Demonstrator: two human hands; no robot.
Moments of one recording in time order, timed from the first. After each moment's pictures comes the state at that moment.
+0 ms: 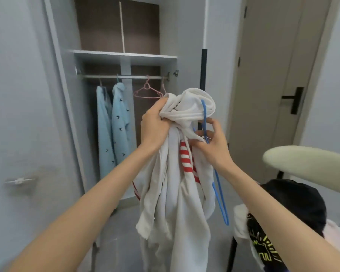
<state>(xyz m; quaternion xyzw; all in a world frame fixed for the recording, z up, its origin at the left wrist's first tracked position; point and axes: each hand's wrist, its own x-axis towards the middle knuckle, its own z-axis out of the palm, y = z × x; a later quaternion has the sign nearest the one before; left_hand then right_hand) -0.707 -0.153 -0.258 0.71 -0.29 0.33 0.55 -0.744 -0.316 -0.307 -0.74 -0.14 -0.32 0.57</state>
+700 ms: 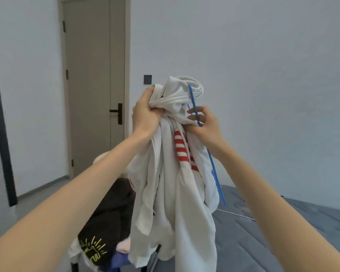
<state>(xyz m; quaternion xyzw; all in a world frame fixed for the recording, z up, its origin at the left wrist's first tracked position) -0.948 -0.515 -0.203 0.45 -0.54 0.08 0.71 -1.099 -0.600 -0.224 -0.77 0.16 -0.53 0.32</state>
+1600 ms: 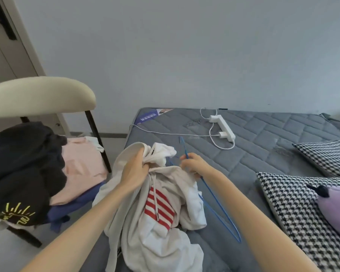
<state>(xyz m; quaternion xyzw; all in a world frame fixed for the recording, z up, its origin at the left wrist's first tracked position) -1.039 -0.665 -0.559 0.68 -0.61 -0.18 0.36 -1.251 -0.730 -0.542 -0.61 0.57 -0.19 0.52</state>
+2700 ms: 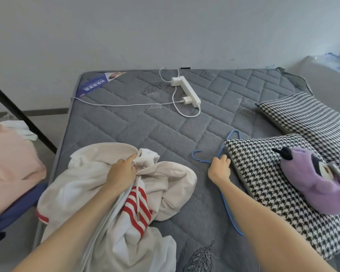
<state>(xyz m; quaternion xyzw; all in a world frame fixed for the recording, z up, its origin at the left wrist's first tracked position) -1.108 -0.731 -0.660 0.69 -0.68 -0.20 0.10 -1.417 -0.752 -0.682 -0.53 0.84 0.00 0.12</state>
